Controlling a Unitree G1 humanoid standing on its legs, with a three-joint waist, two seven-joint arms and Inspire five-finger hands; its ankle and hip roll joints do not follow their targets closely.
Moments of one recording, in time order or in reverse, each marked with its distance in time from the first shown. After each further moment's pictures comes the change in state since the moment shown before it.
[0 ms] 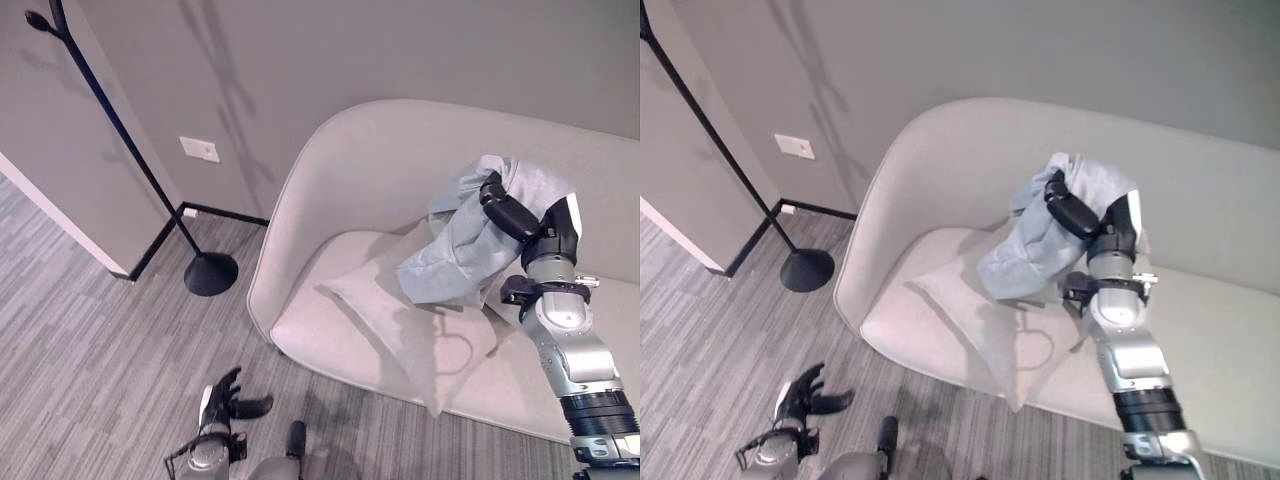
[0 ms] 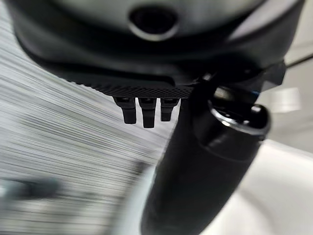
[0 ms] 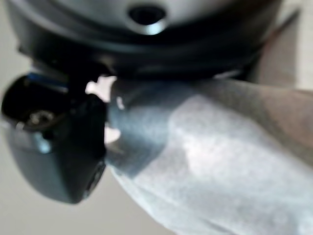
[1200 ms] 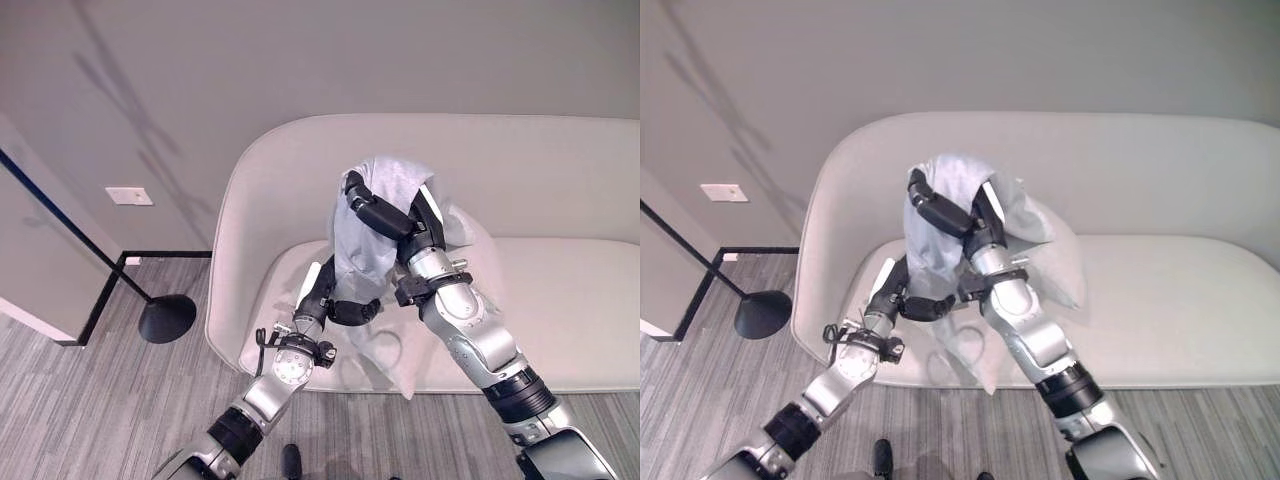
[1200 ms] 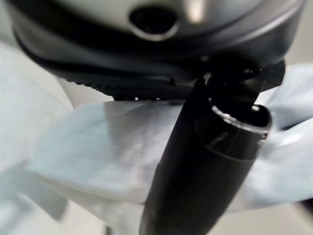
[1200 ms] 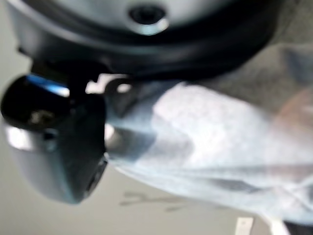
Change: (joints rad) left arm -0.510 -0.061 -0.443 -0.087 0.244 0.031 0.158; right arm -0.159 0.205 0.397 -0.148 0.172 0.004 0.038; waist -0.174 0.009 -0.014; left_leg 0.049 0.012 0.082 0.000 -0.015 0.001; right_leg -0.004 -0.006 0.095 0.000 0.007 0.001
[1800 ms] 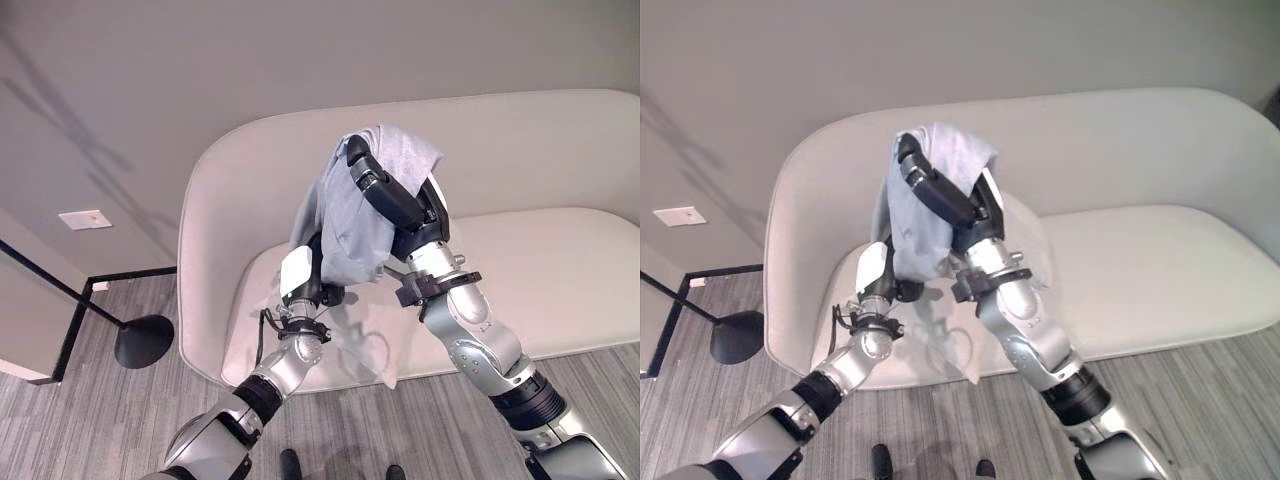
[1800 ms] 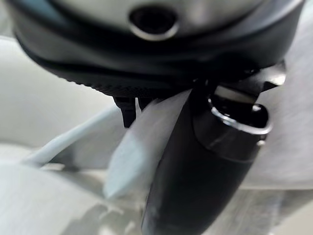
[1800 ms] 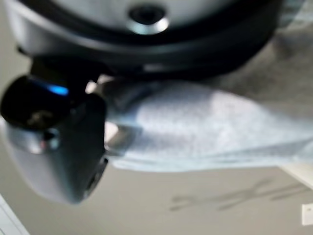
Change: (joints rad) left arm -0.153 -0.110 0.038 0.337 0.254 0.116 0.287; right arm 0.009 -0.060 0.071 -0.159 0.209 -0.131 0.000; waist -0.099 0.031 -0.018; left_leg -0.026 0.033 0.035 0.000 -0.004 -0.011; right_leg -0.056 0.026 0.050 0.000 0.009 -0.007
